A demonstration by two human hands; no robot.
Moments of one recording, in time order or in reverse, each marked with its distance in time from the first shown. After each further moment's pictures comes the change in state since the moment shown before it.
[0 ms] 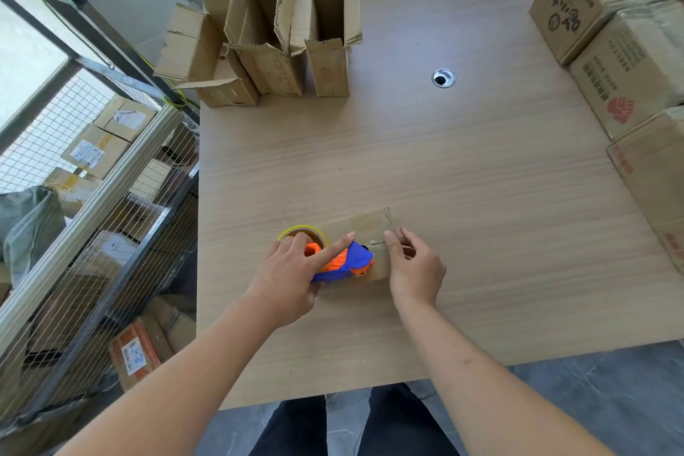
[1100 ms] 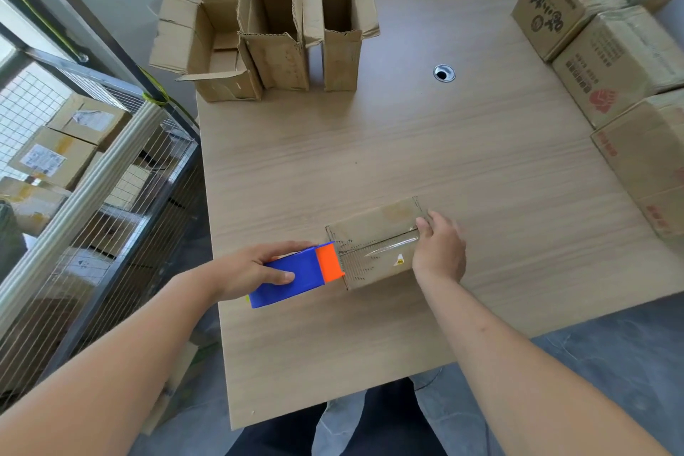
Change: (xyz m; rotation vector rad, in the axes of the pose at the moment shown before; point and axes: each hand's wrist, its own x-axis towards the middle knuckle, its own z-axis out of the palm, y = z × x) left_hand -0.024 -0.142 -0.030 -0.942 -0.576 -0.177; right_hand -0.018 -0.039 0.026 -0.375 0.192 0.035
